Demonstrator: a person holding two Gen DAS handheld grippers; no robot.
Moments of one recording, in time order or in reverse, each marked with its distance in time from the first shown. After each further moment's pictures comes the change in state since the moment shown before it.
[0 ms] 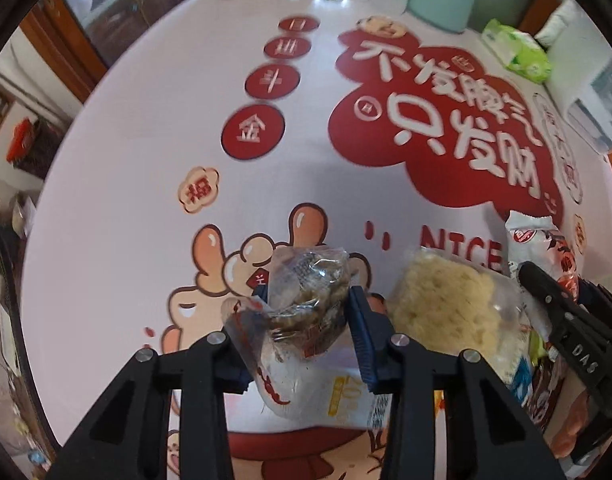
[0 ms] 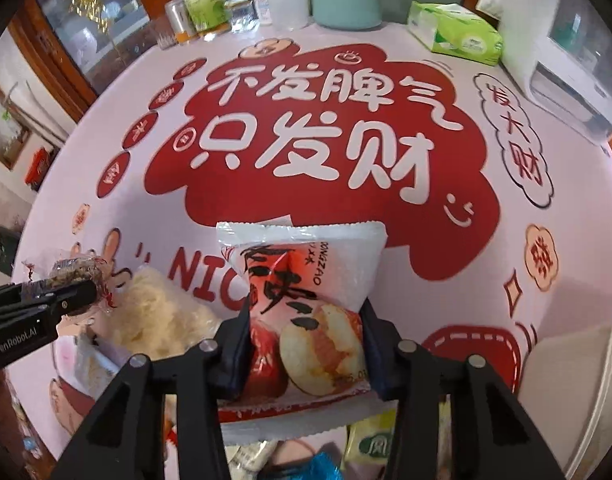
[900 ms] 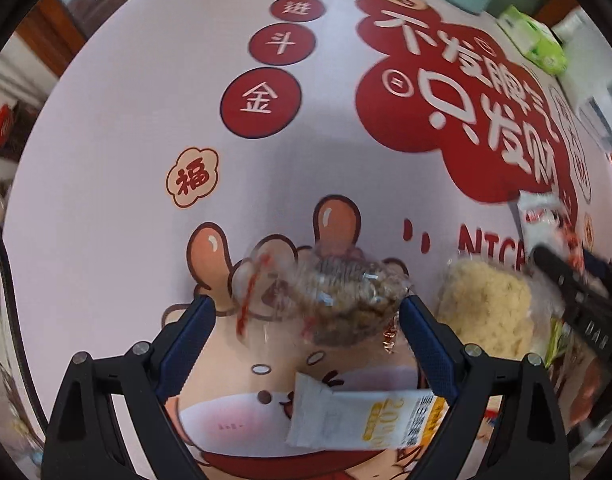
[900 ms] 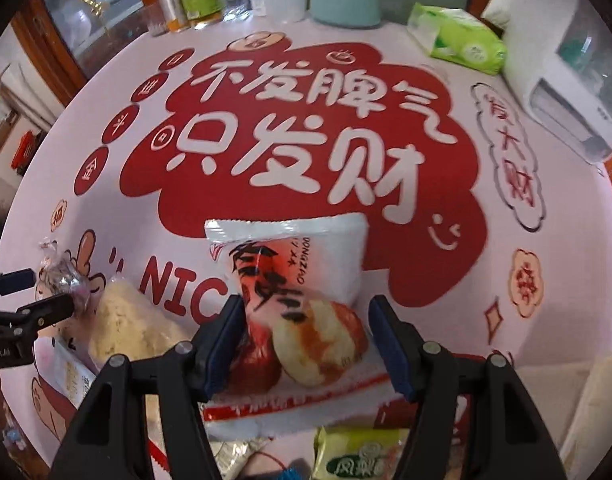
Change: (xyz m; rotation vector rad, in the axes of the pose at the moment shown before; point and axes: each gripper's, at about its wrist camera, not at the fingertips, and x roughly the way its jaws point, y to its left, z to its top) left arm 0.048 0.042 0.022 -0.038 0.132 -0.064; right arm 0.018 -0.001 0.017 -0.072 0.045 -0.079
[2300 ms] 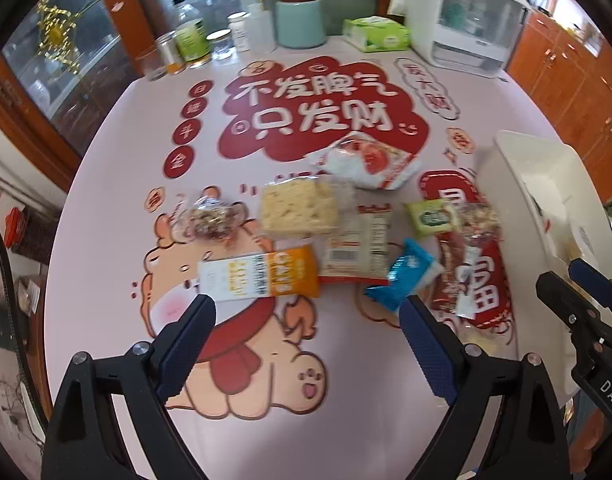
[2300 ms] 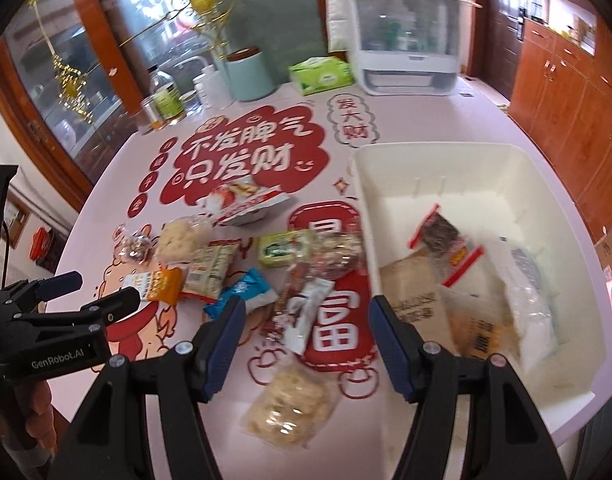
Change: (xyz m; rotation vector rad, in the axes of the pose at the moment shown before) left arm -0.137 -0.116 -0.164 0.325 -0.265 0.038; right arm -0.182 -0.047 -0.193 0.312 -0.258 0.003
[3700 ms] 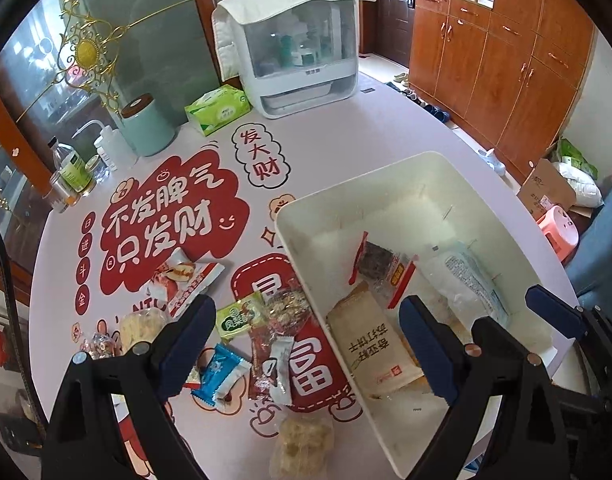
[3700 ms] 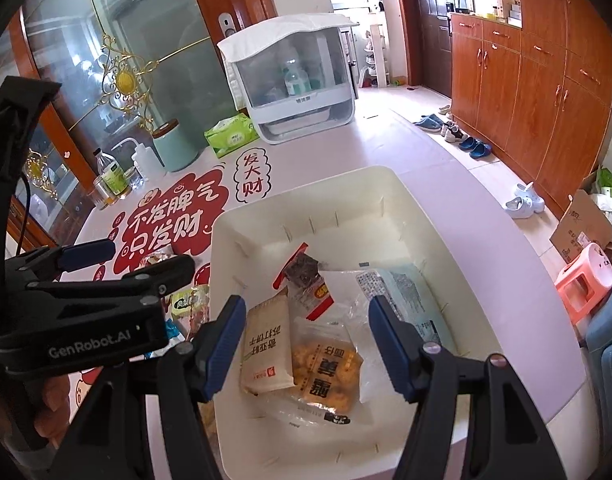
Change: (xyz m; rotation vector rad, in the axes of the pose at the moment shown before) left arm -0.052 -0.228 0.054 0.316 -0.157 -0.124; right arm -0.064 -0.141 -0.004 0.196 -0.149 -0.081
